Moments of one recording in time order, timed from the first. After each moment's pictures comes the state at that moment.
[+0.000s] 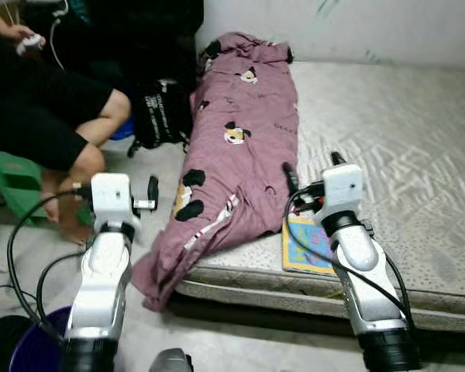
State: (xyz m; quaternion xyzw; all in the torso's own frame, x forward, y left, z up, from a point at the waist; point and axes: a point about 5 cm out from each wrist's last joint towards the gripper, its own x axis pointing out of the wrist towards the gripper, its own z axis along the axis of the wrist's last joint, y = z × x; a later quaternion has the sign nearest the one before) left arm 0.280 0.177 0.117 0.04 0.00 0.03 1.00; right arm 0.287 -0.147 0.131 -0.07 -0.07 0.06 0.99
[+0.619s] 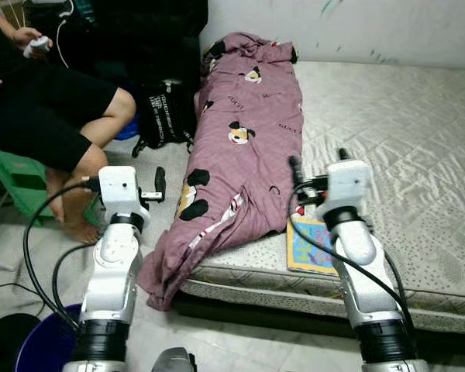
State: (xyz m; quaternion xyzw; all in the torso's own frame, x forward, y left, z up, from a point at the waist) left arm 0.292 0.169 0.111 0.01 0.00 0.04 1.00; right arm 0.294 -0.141 0.133 -0.08 -0.09 0.08 0.99
